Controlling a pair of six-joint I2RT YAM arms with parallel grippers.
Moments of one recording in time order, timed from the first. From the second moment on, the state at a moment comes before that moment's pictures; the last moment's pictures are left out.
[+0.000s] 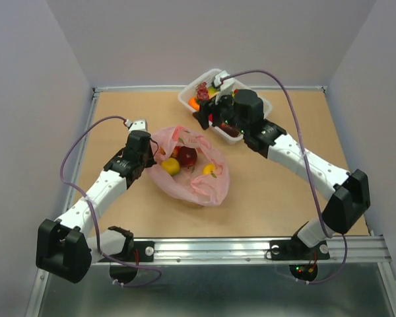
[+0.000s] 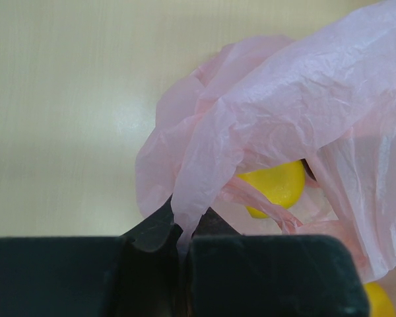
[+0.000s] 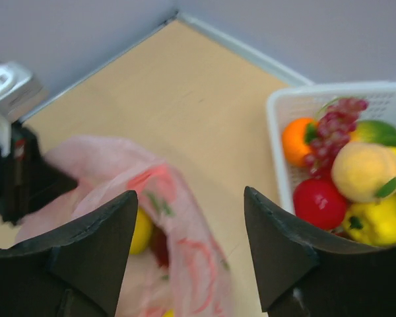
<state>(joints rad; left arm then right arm) -0.37 1.12 0.79 -0.40 -0.30 -0.39 0.65 1.58 1.43 0.03 -0.05 0.04</state>
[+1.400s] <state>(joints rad) -0.37 1.13 0.79 -0.40 -0.29 -0.39 1.11 1.51 0.76 -0.16 0.17 0.44</state>
